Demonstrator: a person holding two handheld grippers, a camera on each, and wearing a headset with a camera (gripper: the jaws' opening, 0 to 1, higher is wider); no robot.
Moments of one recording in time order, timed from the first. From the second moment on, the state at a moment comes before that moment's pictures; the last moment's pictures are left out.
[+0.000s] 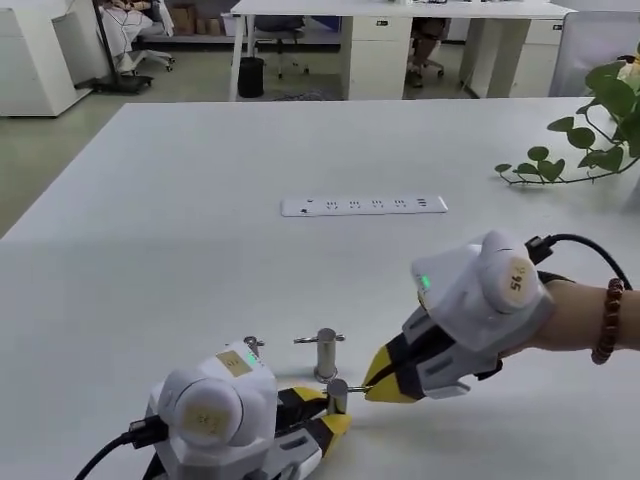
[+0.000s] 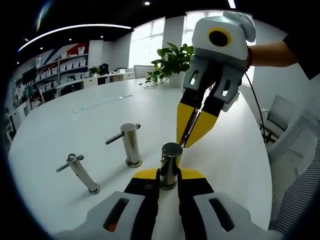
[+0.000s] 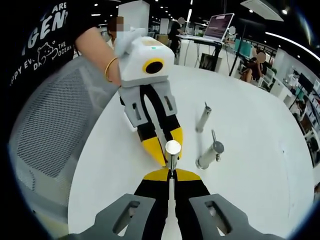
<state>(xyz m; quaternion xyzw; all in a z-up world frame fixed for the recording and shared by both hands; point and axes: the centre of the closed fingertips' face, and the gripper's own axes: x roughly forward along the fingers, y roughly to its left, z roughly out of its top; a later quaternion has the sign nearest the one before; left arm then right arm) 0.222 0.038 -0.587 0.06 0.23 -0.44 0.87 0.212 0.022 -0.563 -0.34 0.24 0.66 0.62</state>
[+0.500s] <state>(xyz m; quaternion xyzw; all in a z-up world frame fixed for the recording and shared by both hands) 0.221 0.037 -0.588 0.05 0.24 -0.44 0.86 0.212 0.036 -0.565 -0.33 0.24 0.66 0.63</state>
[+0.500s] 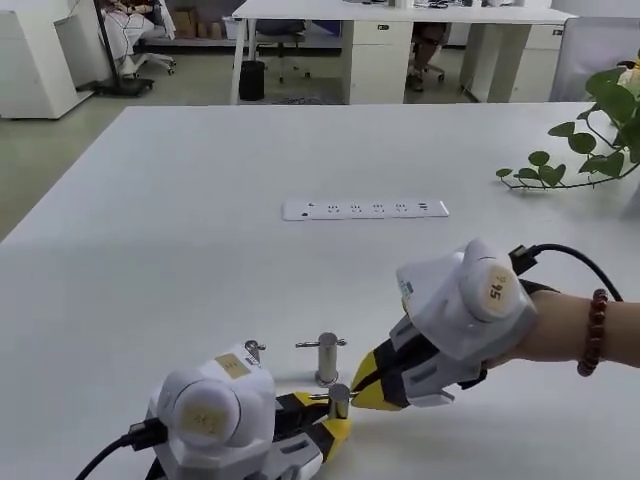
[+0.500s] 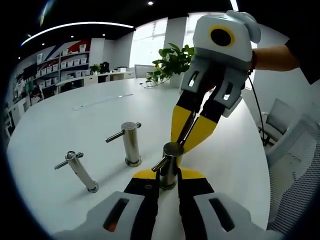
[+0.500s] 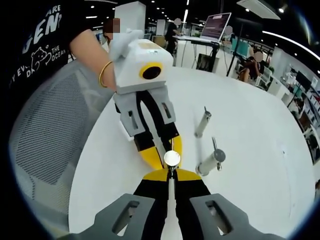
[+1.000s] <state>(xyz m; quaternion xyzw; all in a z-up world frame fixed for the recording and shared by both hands) 0.221 0.038 -0.587 0.04 0.24 -0.44 0.87 0.214 0.026 -0.556 -0.31 0.25 0.64 0.65</state>
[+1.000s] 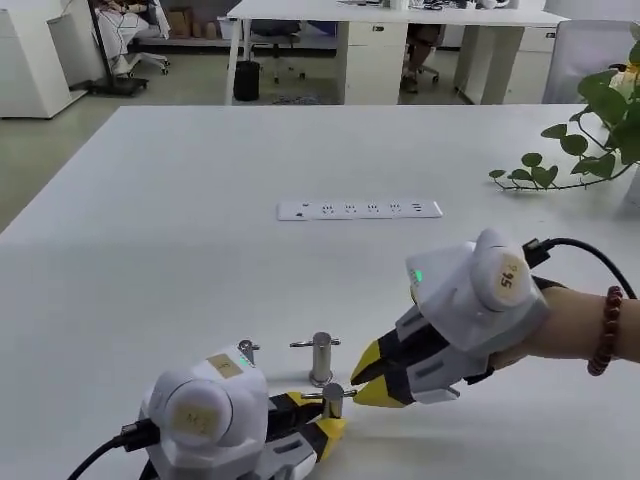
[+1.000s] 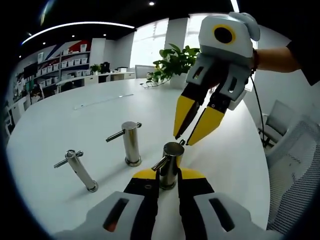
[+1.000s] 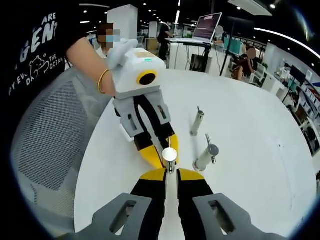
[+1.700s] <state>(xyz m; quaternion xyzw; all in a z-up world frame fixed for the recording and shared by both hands) 0.221 0.038 -0.588 0.04 0.24 -0.44 0.86 0.211 0.034 -0.555 -0.32 0.24 0.65 0.65</state>
